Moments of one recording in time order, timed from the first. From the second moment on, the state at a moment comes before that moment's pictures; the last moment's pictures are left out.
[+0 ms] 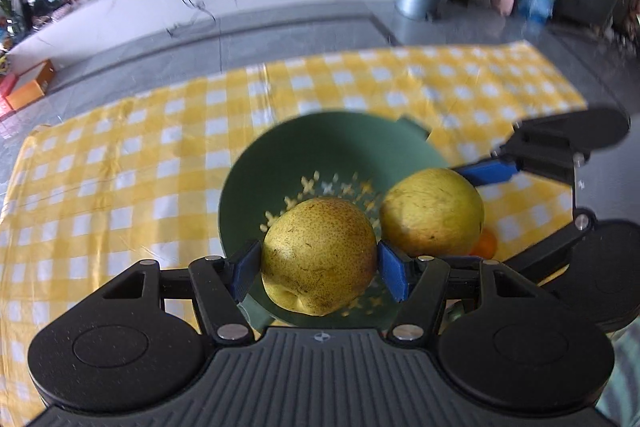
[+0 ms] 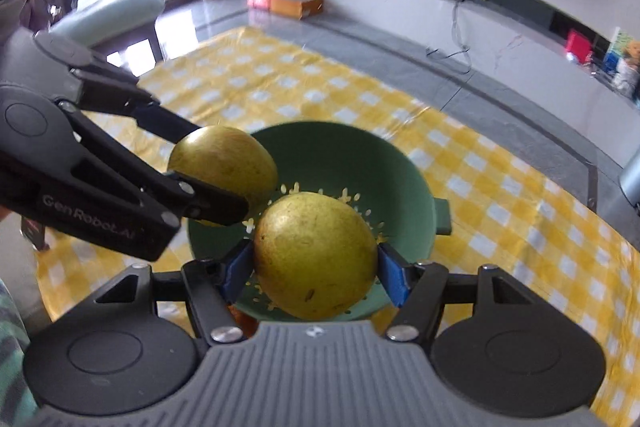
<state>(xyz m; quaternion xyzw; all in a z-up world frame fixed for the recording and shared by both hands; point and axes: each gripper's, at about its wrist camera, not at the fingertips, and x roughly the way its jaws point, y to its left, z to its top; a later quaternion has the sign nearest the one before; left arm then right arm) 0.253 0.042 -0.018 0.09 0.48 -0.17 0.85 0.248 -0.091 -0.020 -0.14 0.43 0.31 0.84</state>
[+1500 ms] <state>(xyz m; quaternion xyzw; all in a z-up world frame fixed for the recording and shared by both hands) 0.289 0.019 -0.067 0.20 0.55 -0.18 0.79 0.281 -0.078 -0.045 -0.23 0.51 0.32 0.77</state>
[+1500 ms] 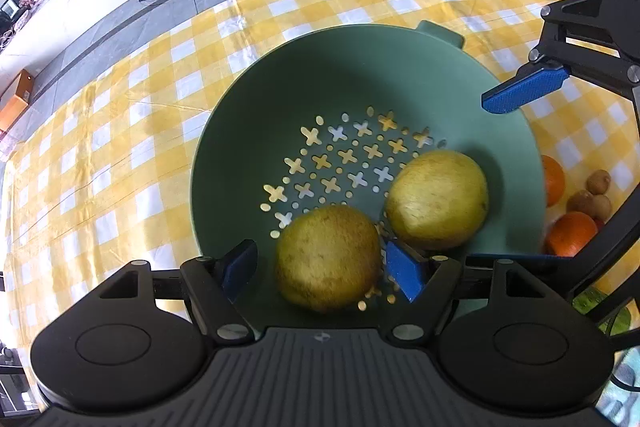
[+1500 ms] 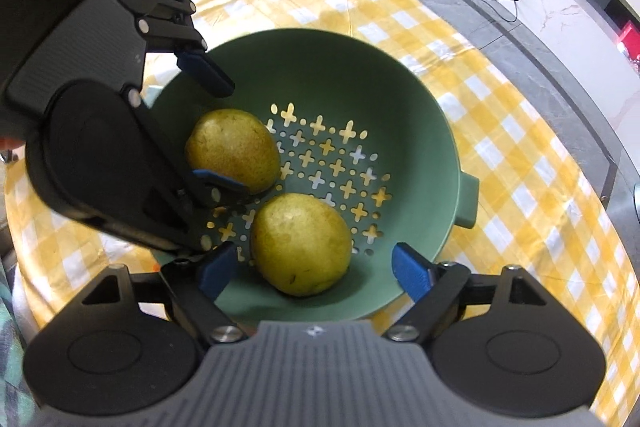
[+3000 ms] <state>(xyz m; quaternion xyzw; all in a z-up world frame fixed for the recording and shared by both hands) 0.088 0.183 -0.112 0.39 0.24 -0.11 0.88 0.067 -0.206 -0.077 0.11 0.37 0.02 0.92</state>
